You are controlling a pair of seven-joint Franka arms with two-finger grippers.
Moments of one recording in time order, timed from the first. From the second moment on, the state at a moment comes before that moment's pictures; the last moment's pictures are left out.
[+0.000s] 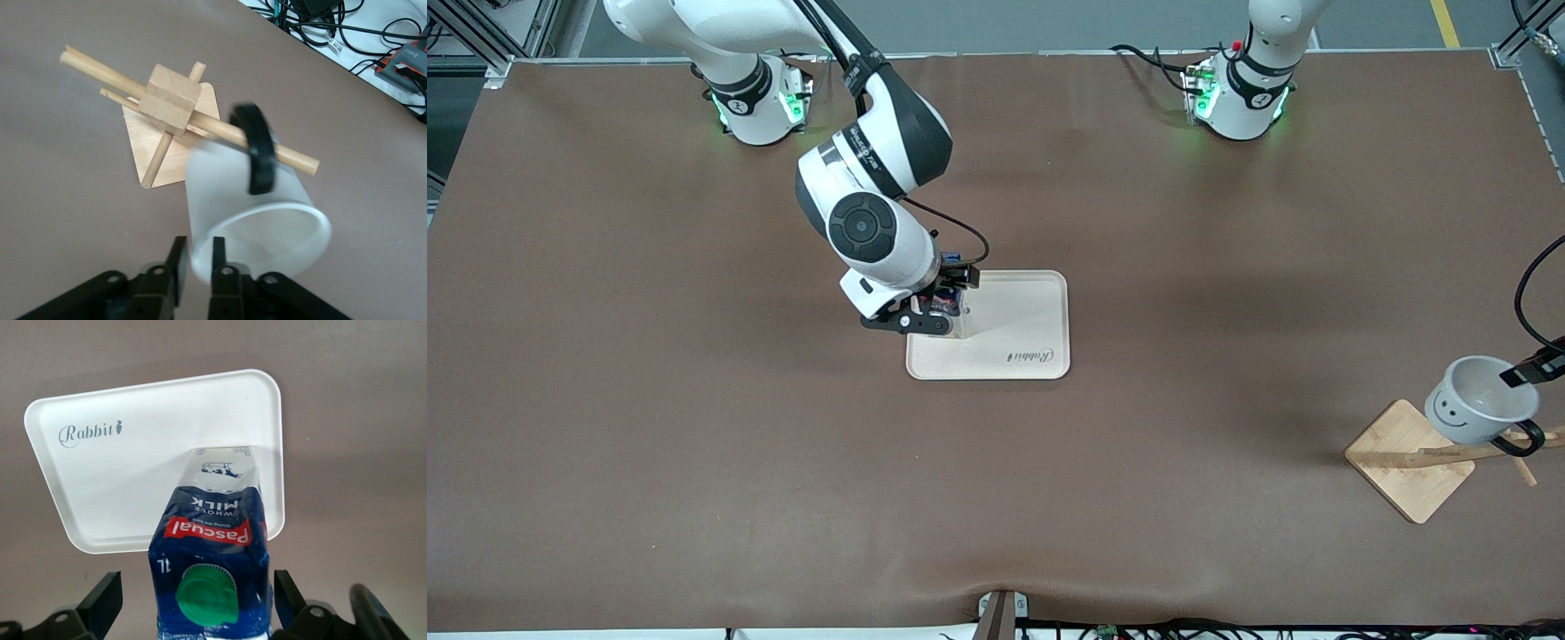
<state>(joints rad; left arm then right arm) 0.78 0.38 -0.66 -1.53 0.12 1.98 -0.33 0.70 0.50 -0.07 -1.53 0.27 1.87 0.64</state>
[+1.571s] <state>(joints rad) 0.77 0.26 -0.82 -1.44 0.23 1.70 -0.22 0.36 0.41 -0.11 -1.29 0.25 1.33 0.54</state>
